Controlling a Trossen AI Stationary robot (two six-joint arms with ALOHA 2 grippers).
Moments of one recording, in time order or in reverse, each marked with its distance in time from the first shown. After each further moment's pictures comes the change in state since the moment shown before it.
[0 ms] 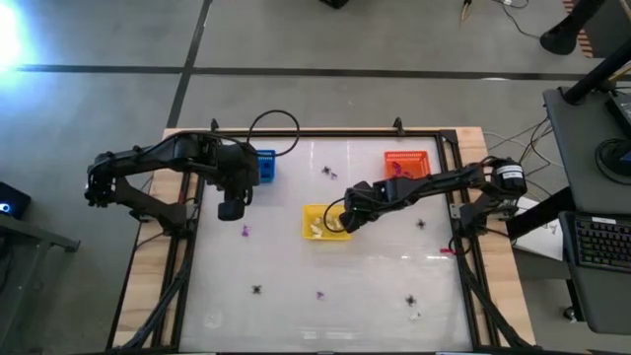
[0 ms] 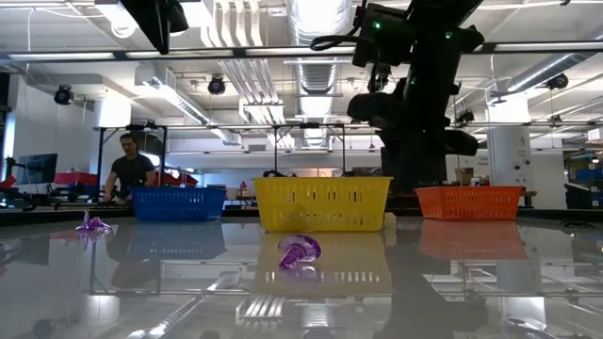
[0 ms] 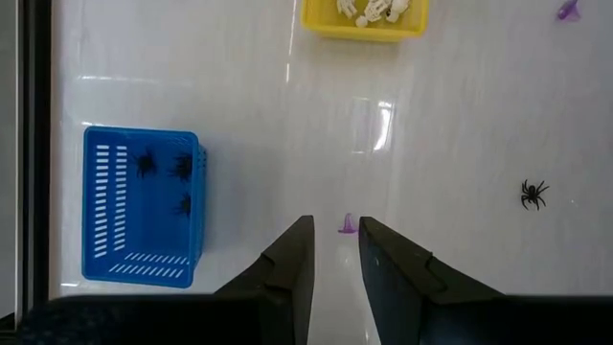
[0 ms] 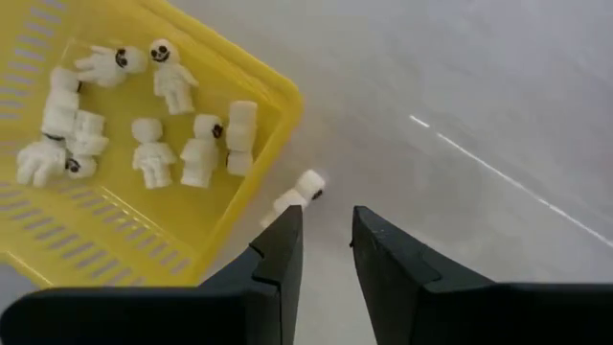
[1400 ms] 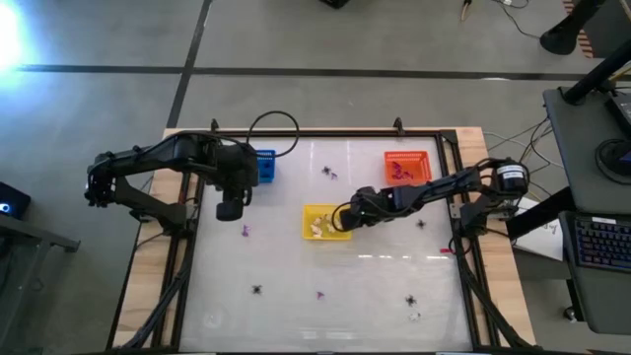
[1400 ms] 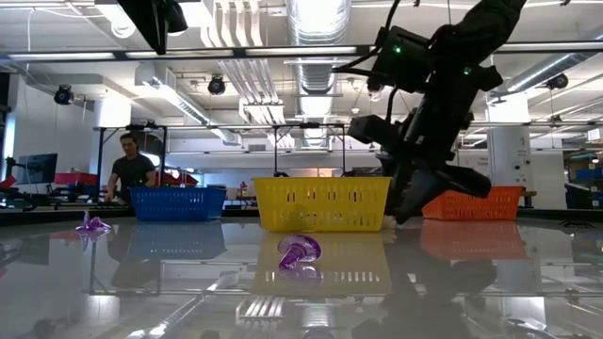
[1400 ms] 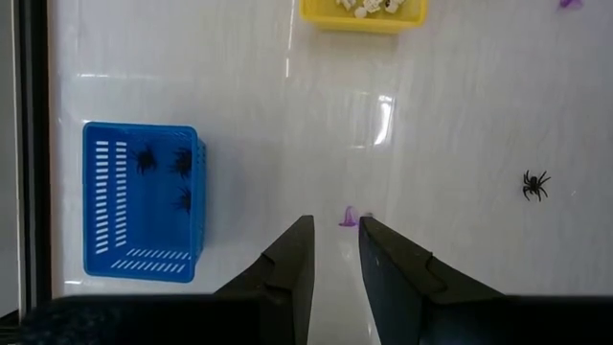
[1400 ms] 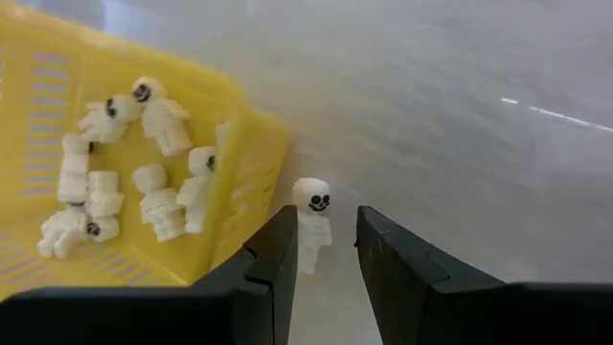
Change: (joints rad) left arm 0.000 -0.001 0.000 -0.016 0.000 0.013; right arm -0.004 0.002 -0.229 0.396 -0.022 0.258
